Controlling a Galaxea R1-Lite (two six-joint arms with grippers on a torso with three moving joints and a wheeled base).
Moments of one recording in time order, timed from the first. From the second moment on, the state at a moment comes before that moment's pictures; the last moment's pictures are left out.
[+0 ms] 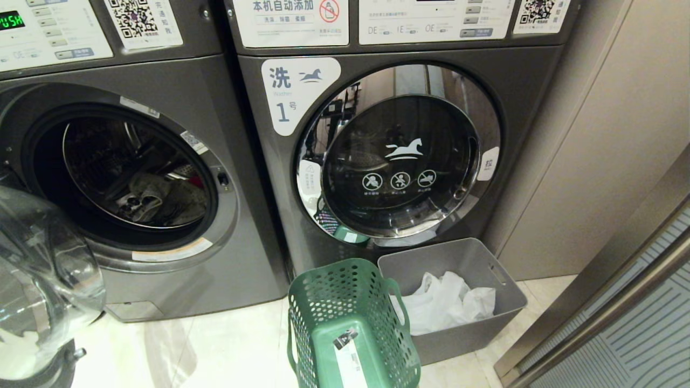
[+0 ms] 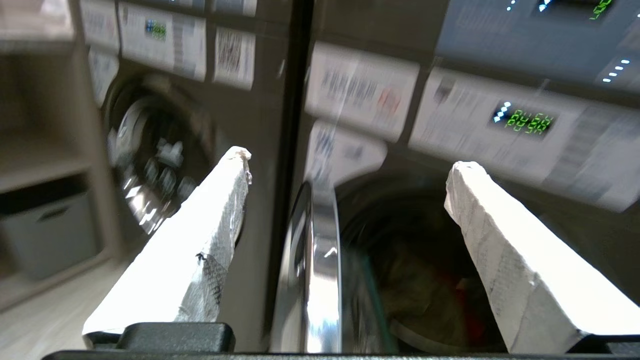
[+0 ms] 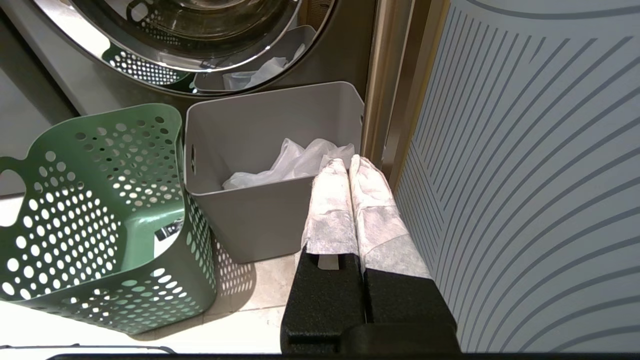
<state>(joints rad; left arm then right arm) 1.31 1.19 -1.00 -0.60 -0.56 -0.39 0.00 0.00 0.00 0.00 -0.01 0.01</state>
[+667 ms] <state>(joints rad) 0.86 1.45 -1.04 -0.45 0.01 0.11 0.00 0.00 0.00 0.00 -0.01 0.01</state>
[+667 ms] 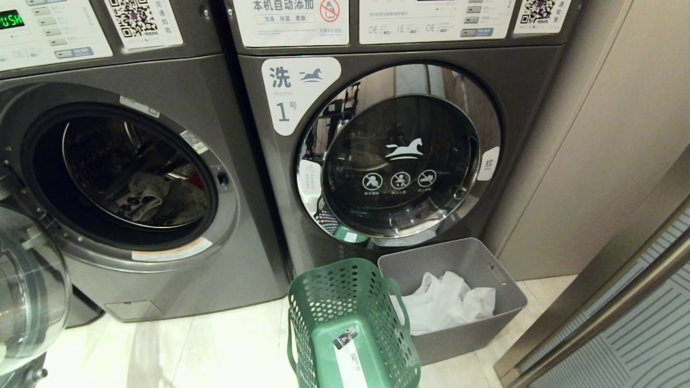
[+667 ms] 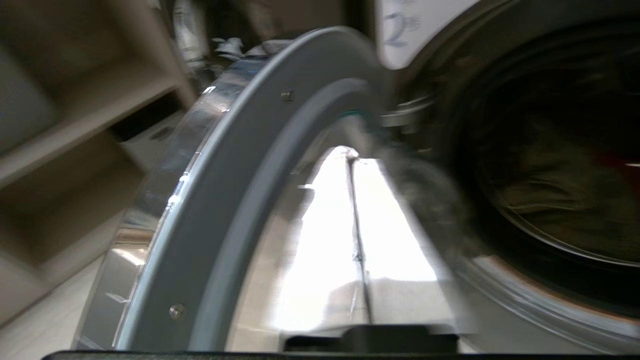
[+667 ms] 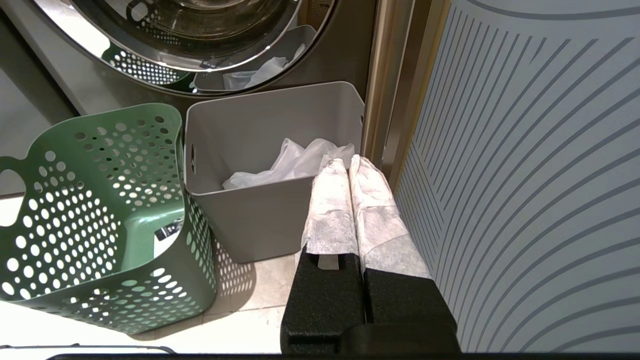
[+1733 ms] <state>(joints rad) 1.26 1.79 -1.26 -0.48 -0.02 0.12 0.00 0.00 0.00 0.00 -0.01 0.01</state>
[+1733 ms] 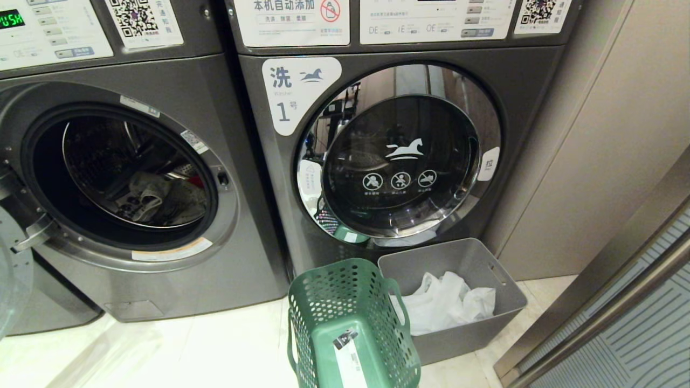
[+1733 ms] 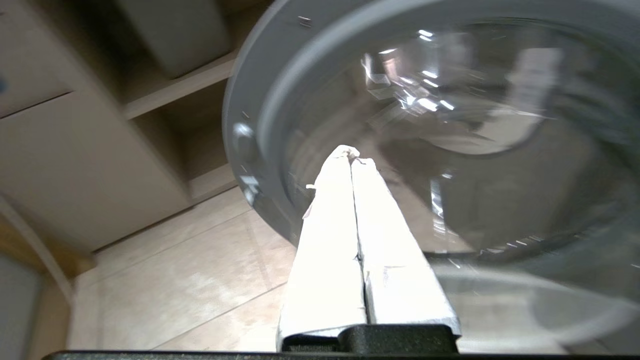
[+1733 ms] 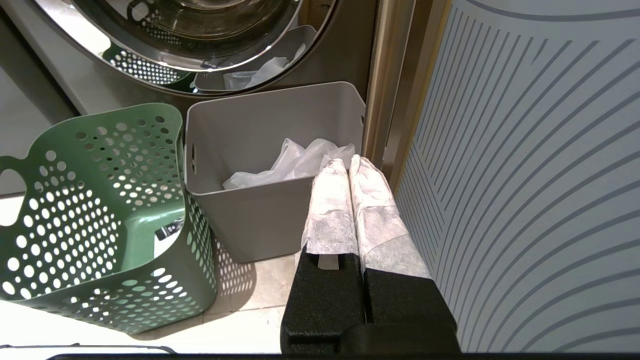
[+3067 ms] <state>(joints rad) -0.01 0.41 0.00 -0.26 0.12 0.02 0.00 0.00 0.00 0.00 -0.01 0.01</state>
